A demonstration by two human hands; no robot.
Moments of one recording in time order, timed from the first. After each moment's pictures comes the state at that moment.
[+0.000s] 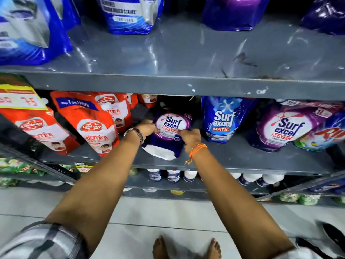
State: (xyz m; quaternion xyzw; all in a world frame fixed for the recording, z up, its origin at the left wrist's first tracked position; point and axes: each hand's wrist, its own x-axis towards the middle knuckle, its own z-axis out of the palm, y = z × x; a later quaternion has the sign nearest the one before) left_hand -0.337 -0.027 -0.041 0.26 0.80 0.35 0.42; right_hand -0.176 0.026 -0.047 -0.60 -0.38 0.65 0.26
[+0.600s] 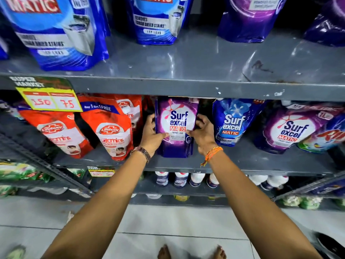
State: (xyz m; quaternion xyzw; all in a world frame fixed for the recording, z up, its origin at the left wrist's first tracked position) left_hand -0.333 -0.085 -0.029 0.27 0.67 0.59 0.37; right_hand -0.181 0.007 -0.007 -0.45 -0.45 0.67 0.38
